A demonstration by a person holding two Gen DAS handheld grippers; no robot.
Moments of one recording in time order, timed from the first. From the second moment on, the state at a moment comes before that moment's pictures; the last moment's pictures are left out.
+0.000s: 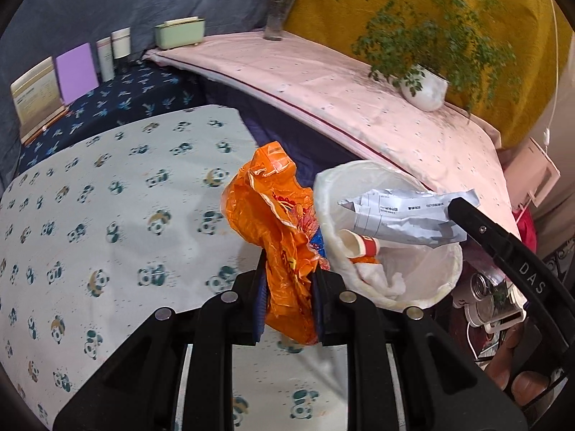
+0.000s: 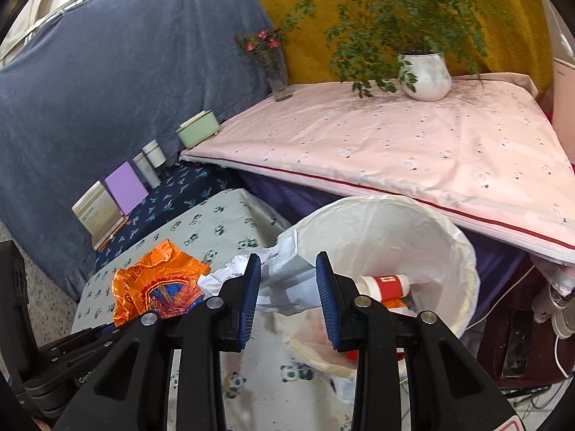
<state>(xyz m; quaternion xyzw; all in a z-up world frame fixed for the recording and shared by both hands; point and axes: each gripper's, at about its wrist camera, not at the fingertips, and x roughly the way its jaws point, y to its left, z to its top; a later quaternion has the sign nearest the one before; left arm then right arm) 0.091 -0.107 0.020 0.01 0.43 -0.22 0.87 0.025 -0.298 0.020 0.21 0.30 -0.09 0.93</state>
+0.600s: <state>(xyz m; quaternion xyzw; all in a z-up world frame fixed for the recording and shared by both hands) 0.085 -0.200 0.016 0.05 0.43 -0.31 0.85 -0.012 -0.369 0.012 0.25 0.28 -0.16 0.92</state>
